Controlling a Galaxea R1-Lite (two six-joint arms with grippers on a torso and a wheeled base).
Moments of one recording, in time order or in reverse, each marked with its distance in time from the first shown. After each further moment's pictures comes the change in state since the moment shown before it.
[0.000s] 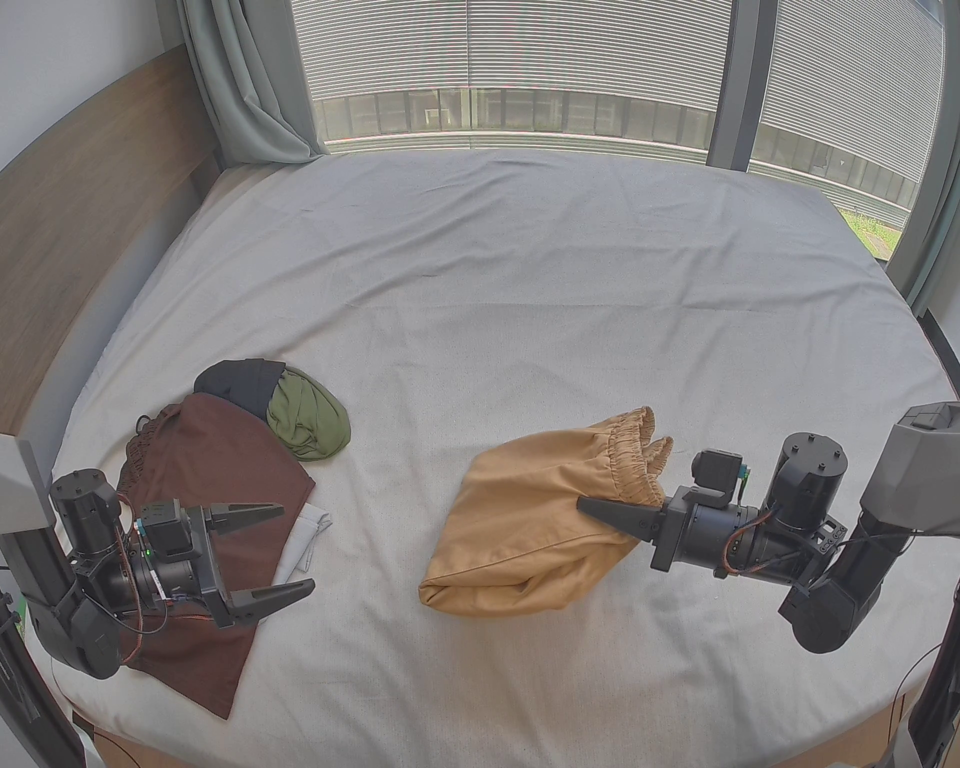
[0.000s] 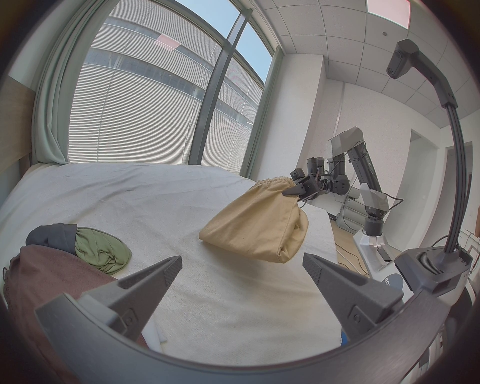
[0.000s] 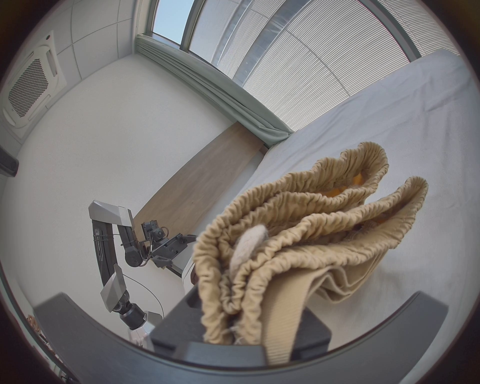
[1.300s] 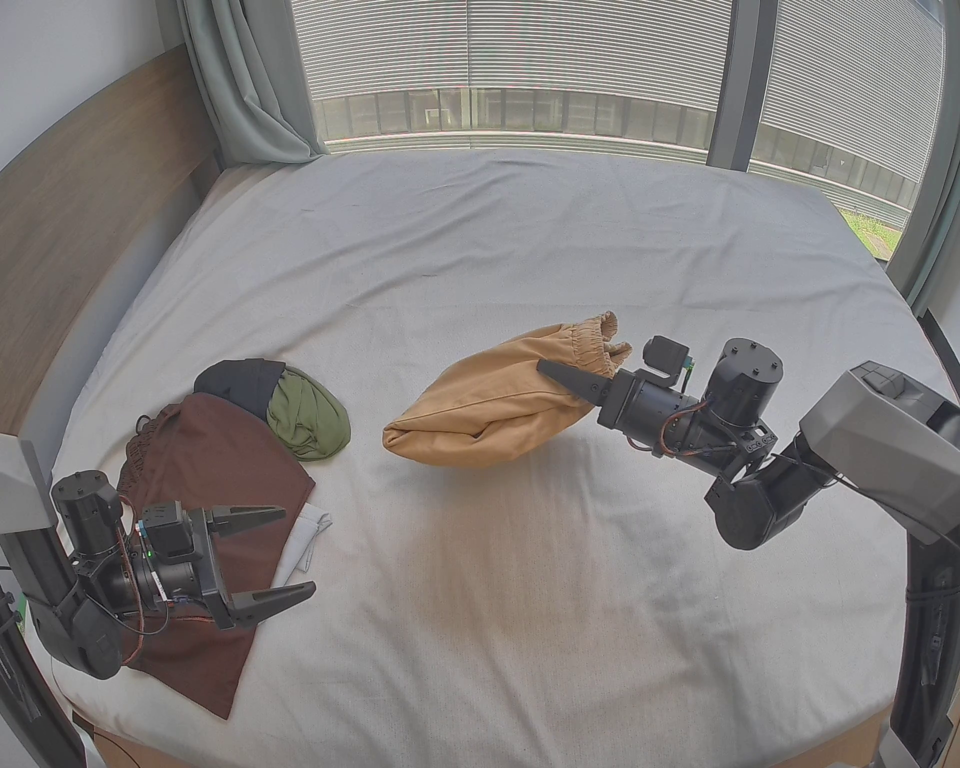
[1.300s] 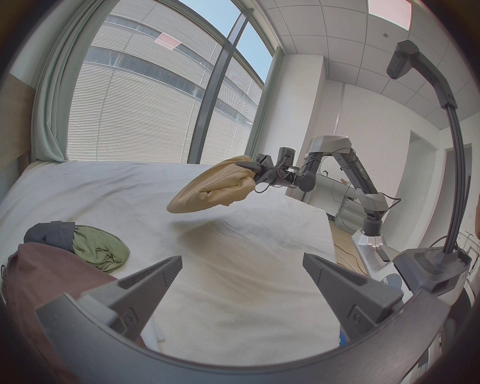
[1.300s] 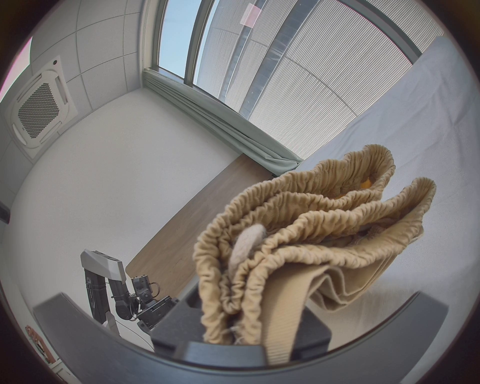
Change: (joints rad) left arm 0.000 0.009 0.000 0.000 -0.008 0.000; right arm -0.050 0.213 -0.644 0.155 0.020 0.204
